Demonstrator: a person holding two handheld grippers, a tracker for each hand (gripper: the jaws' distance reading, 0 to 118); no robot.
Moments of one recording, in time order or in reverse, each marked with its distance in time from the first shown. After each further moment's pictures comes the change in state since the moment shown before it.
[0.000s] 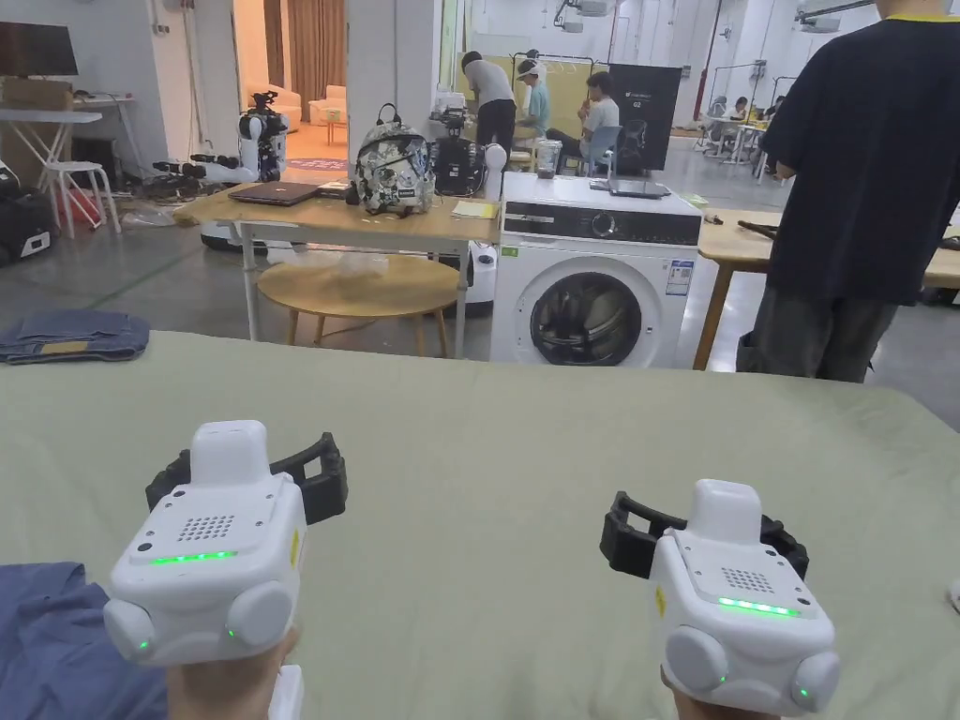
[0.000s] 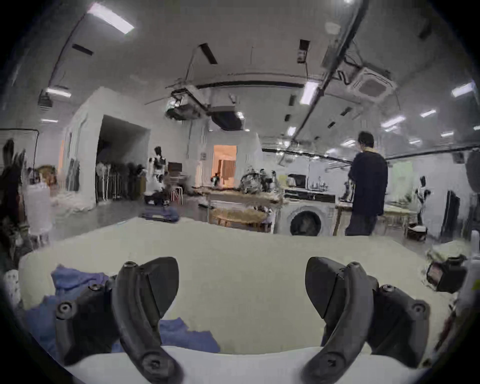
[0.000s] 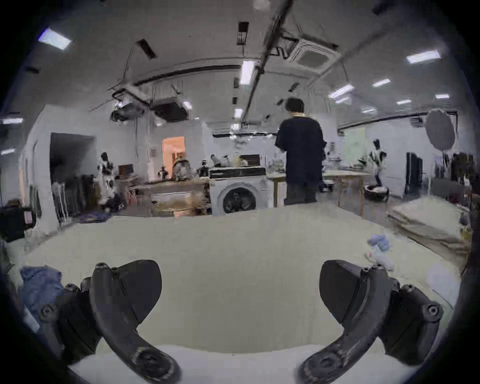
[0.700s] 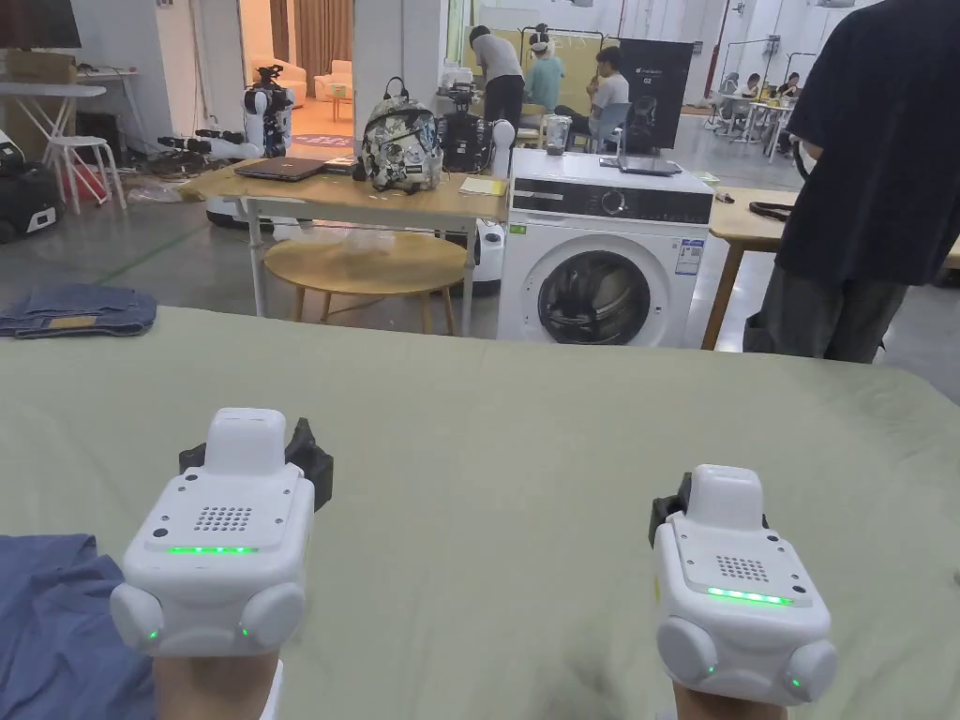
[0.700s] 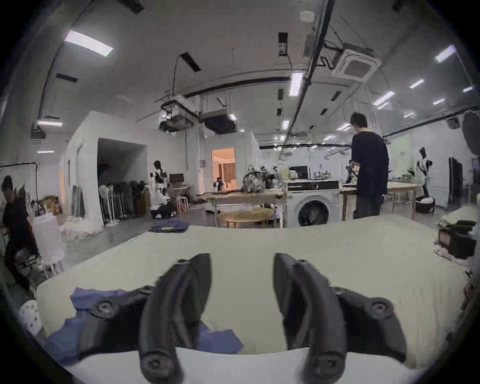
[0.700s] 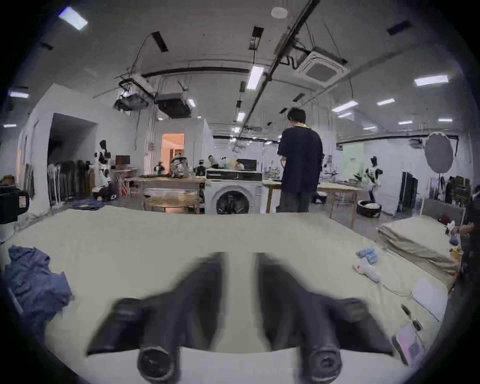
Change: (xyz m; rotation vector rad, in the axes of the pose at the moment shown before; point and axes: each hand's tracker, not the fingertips) left arm 0.005 -0.004 0.023 -0.012 0.022 -0.145; right arm -0.012 -0.009 0.014 0.026 -0.062 0.070
